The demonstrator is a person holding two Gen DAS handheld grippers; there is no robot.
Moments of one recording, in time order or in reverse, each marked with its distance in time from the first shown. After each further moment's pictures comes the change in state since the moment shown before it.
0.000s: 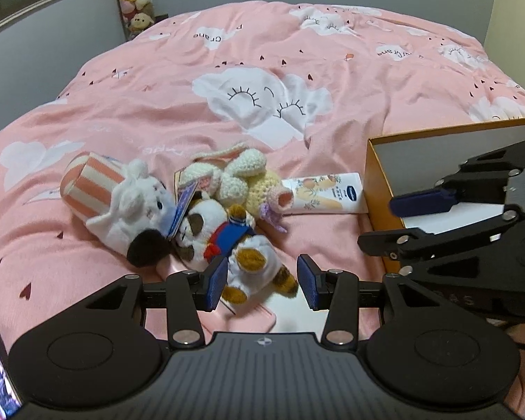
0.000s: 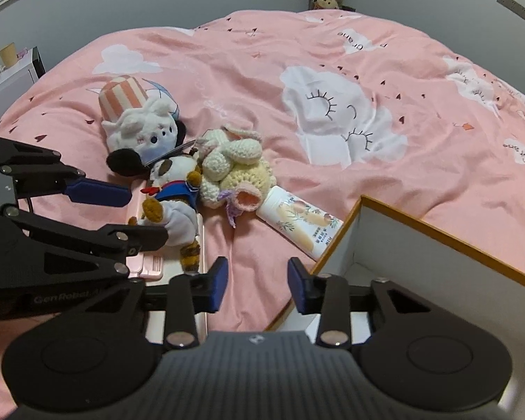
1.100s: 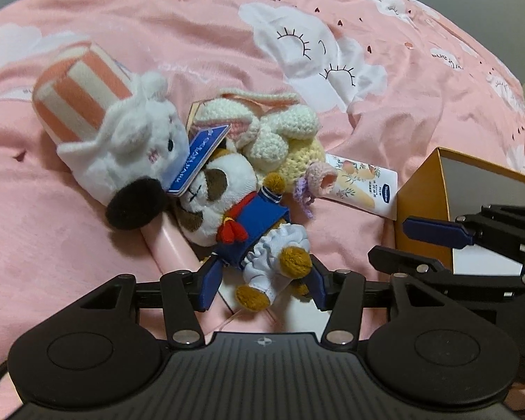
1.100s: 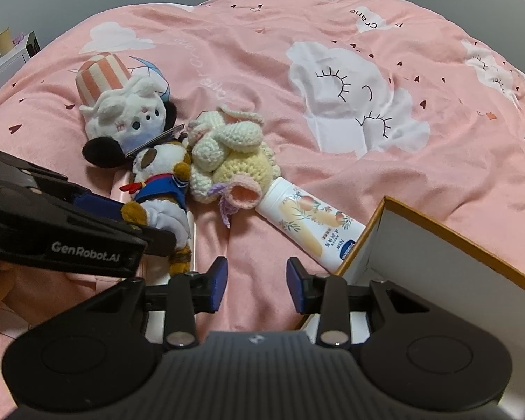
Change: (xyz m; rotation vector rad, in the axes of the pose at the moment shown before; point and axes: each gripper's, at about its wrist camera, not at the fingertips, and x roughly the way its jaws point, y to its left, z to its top) left arm 0.064 0.046 0.004 -0.312 0.196 -0.110; right arm 0.039 -0.007 0.012 -0.013 0.060 0.025
